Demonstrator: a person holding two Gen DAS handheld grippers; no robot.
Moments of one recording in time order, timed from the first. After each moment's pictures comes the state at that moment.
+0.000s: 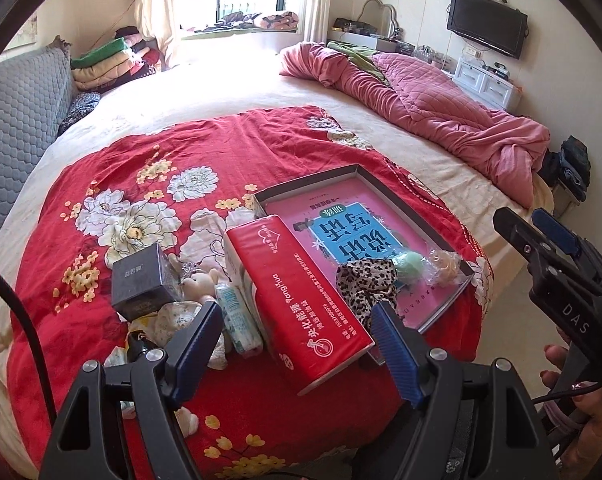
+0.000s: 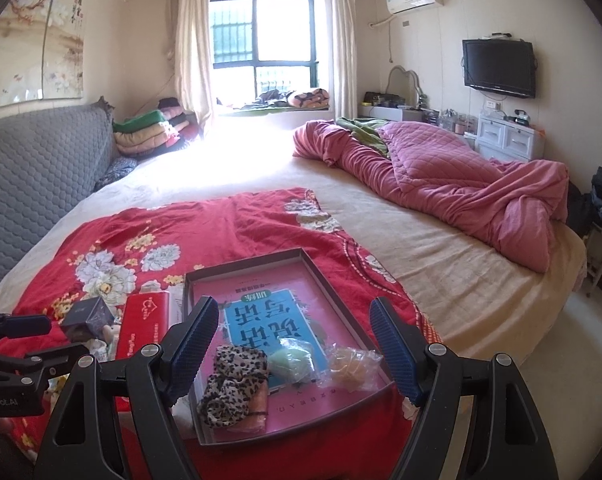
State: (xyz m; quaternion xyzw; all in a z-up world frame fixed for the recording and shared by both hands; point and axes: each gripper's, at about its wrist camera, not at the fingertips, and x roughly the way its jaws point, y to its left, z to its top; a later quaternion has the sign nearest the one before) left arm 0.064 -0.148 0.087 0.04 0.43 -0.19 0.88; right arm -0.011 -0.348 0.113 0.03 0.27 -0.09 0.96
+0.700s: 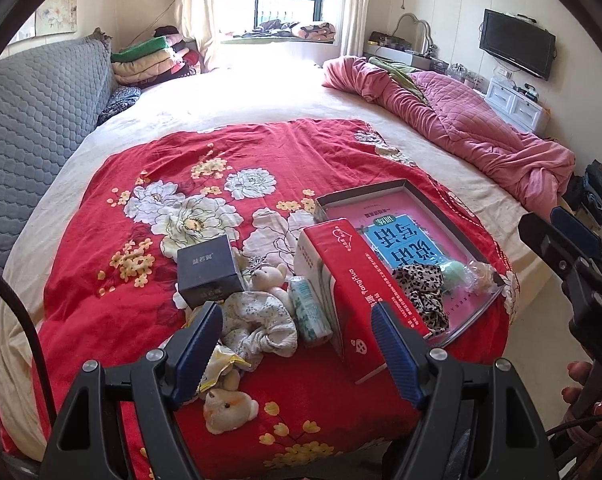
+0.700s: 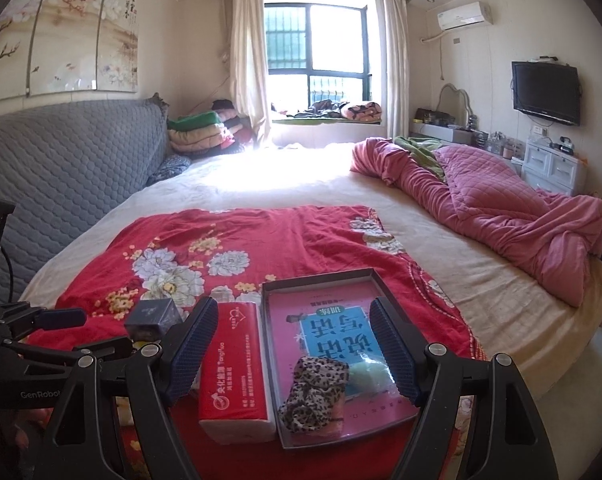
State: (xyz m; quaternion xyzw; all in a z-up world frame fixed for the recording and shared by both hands) left arm 0.056 -0.085 0.097 0.03 0.42 -0.14 0.90; right arm -0.013 -0.277 0.137 0.01 0.26 0.00 0.97
